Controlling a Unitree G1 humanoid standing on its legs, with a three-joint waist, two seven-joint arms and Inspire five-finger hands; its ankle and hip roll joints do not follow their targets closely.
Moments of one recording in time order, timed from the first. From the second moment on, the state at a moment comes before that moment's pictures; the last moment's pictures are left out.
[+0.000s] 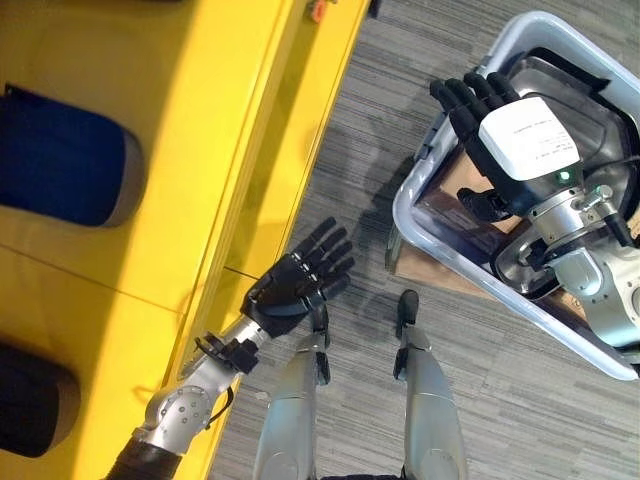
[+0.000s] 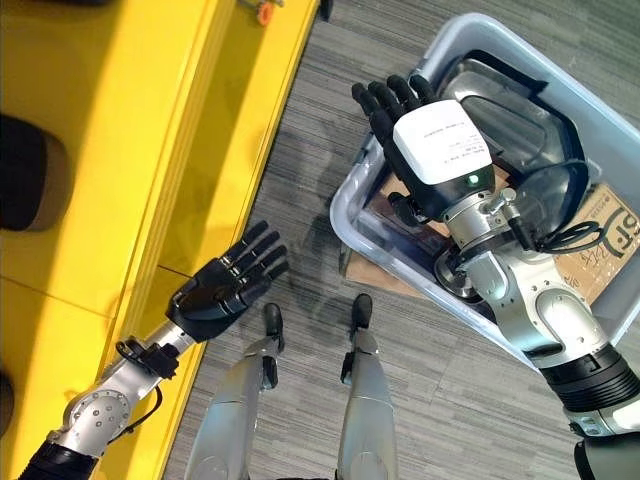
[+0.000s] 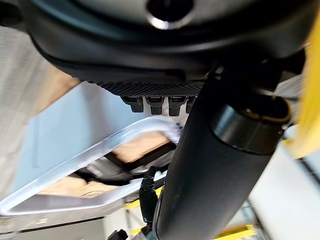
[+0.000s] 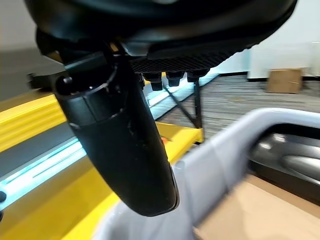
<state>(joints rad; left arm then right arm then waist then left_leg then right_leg) -0.03 0.56 -0.19 -0.16 -1.25 0.17 -0.35 -0.52 -1.03 0.28 -0.18 -0.58 0.05 -0.09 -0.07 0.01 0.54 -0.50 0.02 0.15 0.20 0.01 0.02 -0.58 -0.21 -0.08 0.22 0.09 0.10</state>
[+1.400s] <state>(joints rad) -0.07 0.46 -0.20 -0.21 -1.21 0.15 -0.31 -0.34 -1.07 0.01 -0.20 -0.73 -0.02 -0.34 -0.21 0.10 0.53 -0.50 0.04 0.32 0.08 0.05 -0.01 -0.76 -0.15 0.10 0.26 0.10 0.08</state>
